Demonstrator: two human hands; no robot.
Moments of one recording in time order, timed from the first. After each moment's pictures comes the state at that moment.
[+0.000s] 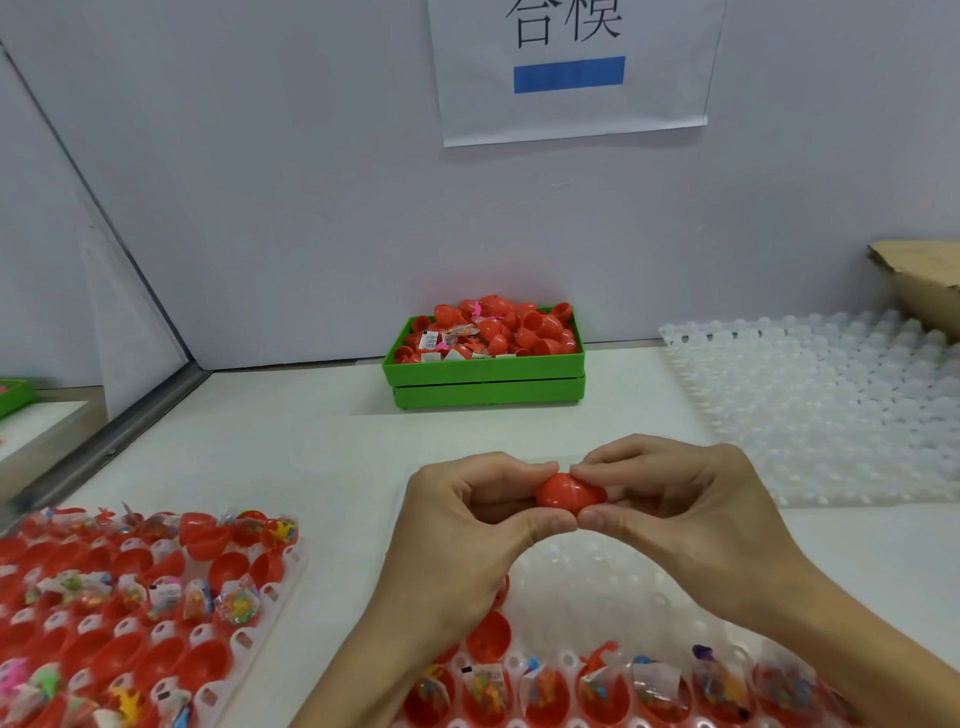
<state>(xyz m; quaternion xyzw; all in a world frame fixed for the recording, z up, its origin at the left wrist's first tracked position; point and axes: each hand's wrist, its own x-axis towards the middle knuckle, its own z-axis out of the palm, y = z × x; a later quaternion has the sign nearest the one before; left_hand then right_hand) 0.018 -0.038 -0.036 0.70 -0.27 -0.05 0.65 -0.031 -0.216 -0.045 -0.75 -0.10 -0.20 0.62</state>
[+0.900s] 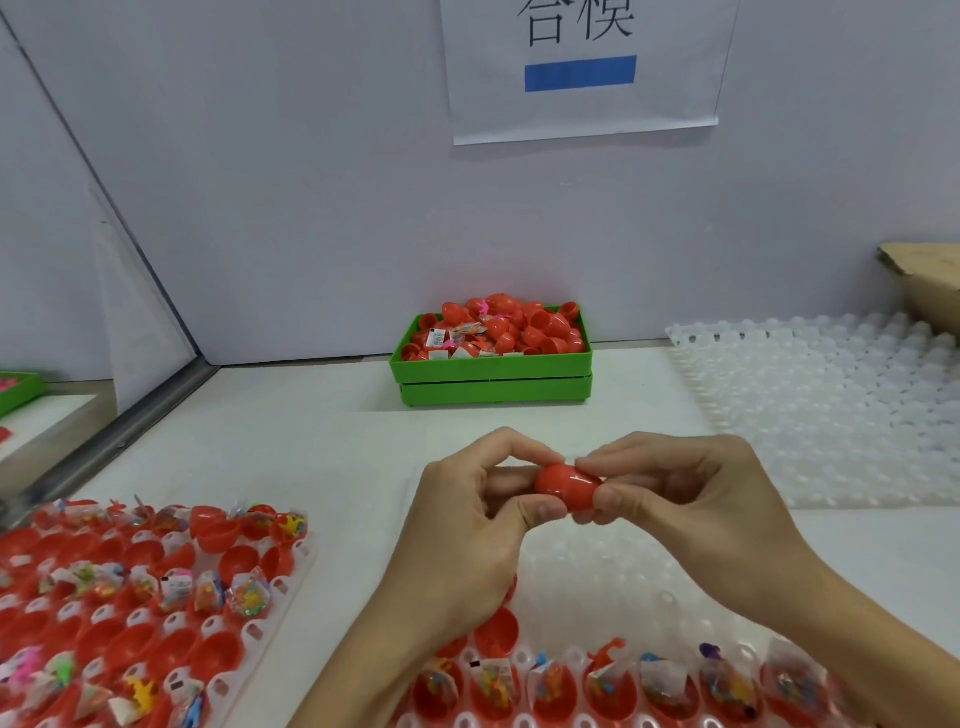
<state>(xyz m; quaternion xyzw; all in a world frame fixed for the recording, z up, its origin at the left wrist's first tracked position) 0.021 -0.034 -0.033 0.76 -0.29 -0.04 0.57 -0.033 -0.210 -0.034 -0.71 -0.08 -0.18 0.68</state>
